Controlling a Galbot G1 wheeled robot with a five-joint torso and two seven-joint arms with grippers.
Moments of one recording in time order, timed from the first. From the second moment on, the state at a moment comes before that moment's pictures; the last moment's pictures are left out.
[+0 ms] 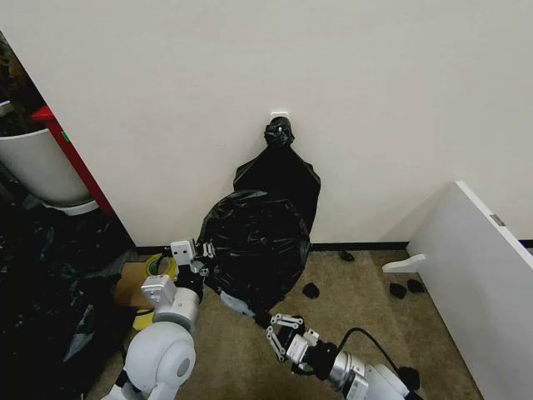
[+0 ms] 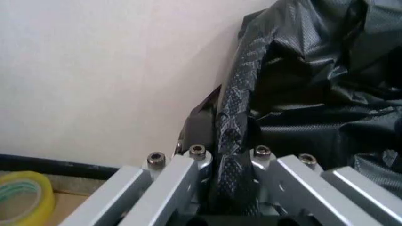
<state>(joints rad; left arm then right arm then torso) 1.38 -1.26 -0.30 -2.27 -0.54 0.29 -0.39 -1.37 1.05 0.02 1.86 -0.12 0.63 -0.33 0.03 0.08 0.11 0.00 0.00</state>
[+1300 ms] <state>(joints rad) 1.39 -1.27 -0.20 -2.12 -0.33 0.05 -0.29 -1.42 0.94 0.03 2.23 0.44 0.22 0.13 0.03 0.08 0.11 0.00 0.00</state>
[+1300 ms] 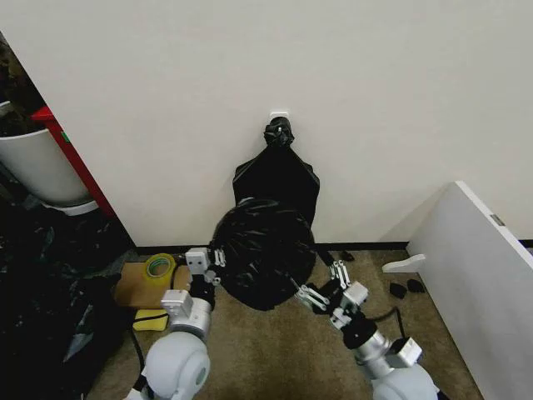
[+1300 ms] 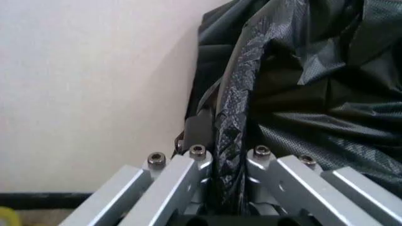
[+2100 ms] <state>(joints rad) 1.40 -1.27 -0.08 -2.02 -0.14 -0.09 -0.16 -1.17 0.98 -0.11 2.16 0.56 -0.27 0.51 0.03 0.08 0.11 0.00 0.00</state>
